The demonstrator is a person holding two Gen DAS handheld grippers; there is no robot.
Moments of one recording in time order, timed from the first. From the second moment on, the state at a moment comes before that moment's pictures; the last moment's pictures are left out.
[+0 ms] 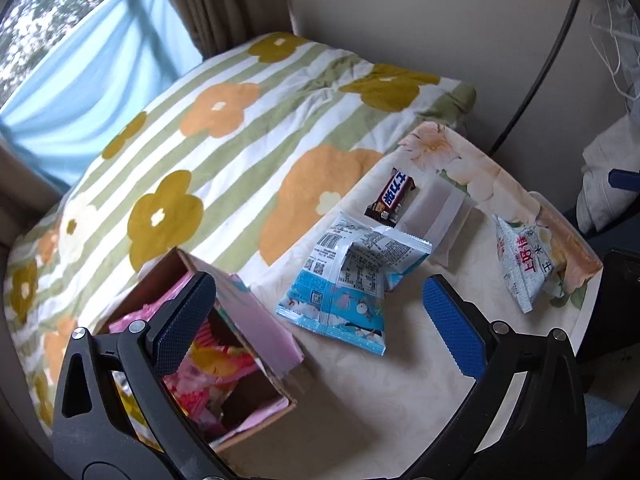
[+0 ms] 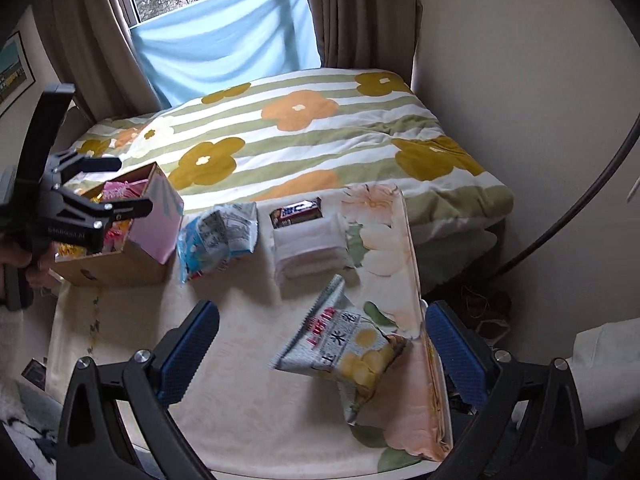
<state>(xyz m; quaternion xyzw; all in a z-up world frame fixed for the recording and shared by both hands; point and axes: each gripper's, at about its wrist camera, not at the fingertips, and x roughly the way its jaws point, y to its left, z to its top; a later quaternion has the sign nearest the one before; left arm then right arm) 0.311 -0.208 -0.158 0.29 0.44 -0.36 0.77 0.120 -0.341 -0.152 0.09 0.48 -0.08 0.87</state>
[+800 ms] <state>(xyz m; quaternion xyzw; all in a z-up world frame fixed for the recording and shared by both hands) 0.344 -0.287 -0.288 0.45 0.55 -0.41 0.57 0.129 -0.369 -0.247 -0.01 0.56 0.08 0.82</state>
